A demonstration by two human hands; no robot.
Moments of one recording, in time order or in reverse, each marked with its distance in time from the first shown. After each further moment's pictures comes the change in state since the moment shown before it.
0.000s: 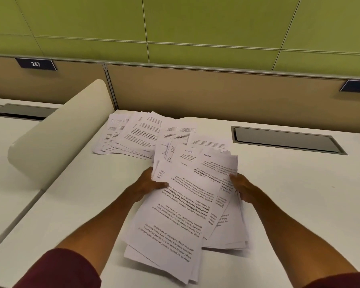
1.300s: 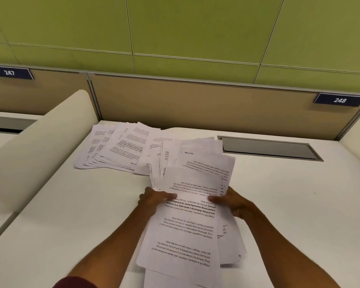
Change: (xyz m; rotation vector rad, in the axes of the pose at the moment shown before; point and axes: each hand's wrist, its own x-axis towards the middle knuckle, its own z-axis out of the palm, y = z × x) left_hand 0.036 0.005 0.054 -0.047 0.234 -0.308; right_hand -0.044 -0.025 0.006 0.187 -0.309 -0.084
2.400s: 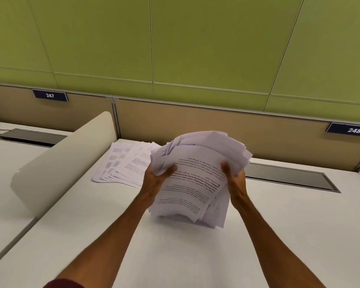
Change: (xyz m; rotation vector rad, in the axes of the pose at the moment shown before) left_hand -0.074 0.089 -0.044 -0.282 0.091 0.715; right_hand 0.004 -0.109 0.043 0.100 0.434 -0.685
